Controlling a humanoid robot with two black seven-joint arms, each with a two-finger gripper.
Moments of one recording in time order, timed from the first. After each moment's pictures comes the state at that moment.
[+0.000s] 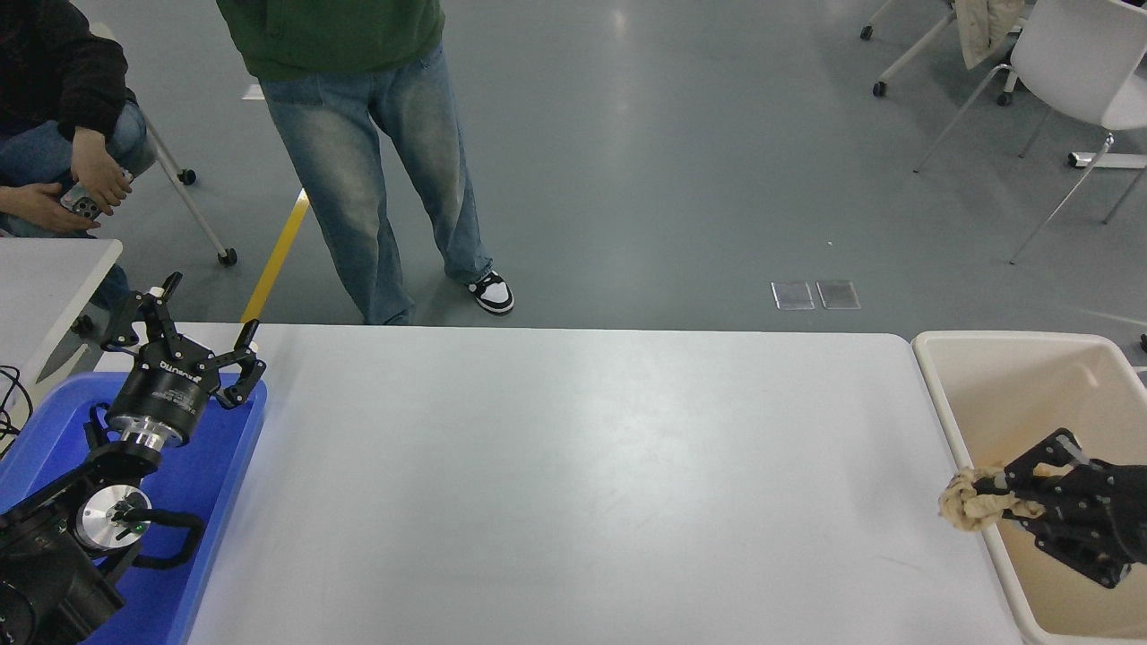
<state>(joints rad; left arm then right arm) -0.54 0.44 -0.74 -0.41 -0.02 -0.67 -0.59 0.42 -1.36 0.60 1.63 -0.16 0.25 -0.26</state>
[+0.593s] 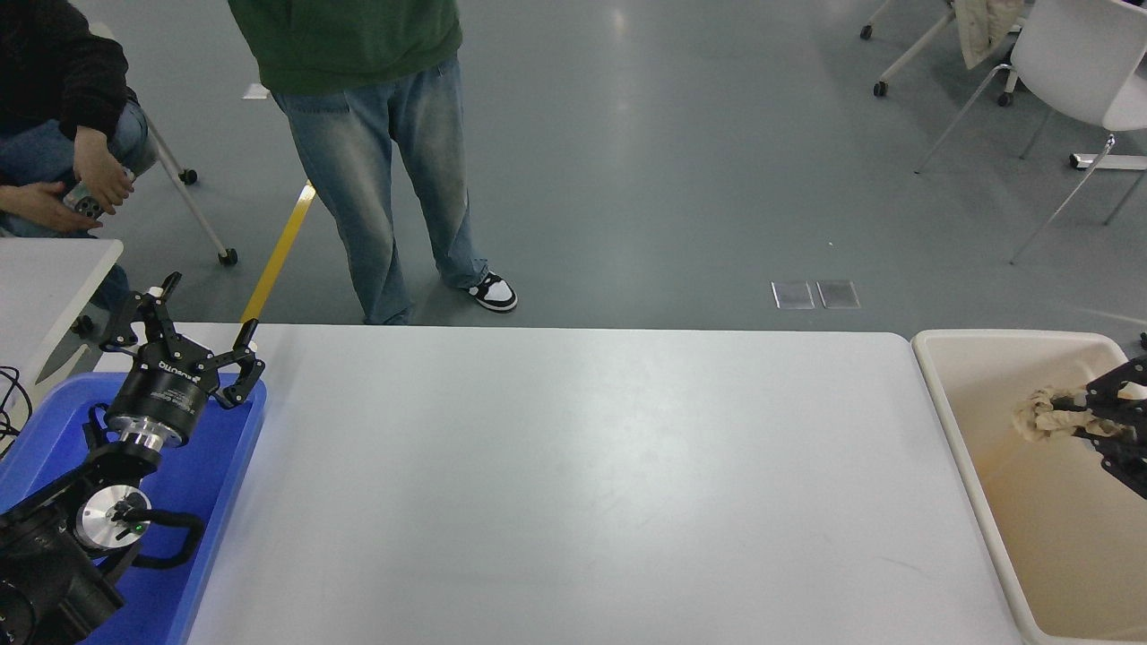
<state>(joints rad) -0.54 0.44 -0.74 -0.41 -0.02 -0.67 -0.59 0.45 -1.22 0.66 1.26 -0.11 0.21 -0.25</state>
